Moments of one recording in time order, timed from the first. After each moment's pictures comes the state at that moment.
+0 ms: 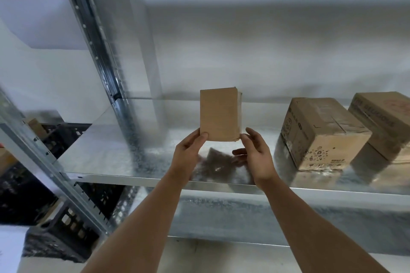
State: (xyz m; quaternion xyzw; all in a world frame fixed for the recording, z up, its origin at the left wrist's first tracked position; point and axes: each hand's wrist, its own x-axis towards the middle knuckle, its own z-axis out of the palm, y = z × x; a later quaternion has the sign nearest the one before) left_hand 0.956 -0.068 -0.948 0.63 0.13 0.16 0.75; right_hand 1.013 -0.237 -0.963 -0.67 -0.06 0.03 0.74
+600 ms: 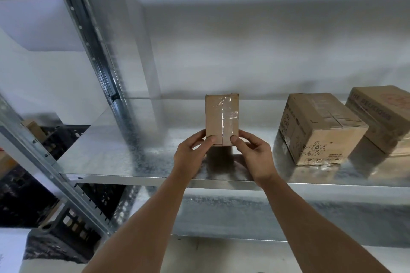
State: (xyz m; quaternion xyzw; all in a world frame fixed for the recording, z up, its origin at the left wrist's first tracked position) left_hand 0.961 -0.068 -0.963 0.76 0.16 0.13 0.62; right_hand 1.004 -0.240 -0.961 -0.66 -0.08 0.04 0.74
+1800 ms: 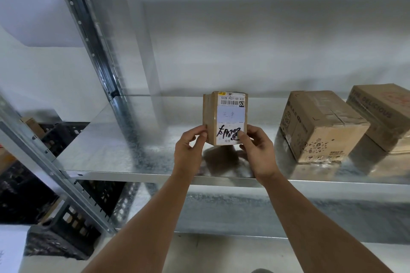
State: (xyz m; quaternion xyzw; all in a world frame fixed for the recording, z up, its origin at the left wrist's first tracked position) left_hand 0.960 -0.071 -0.969 0.71 0.13 0.26 0.64; right_hand 1.004 -0.240 -0.961 -0.65 -0.08 0.00 0.75
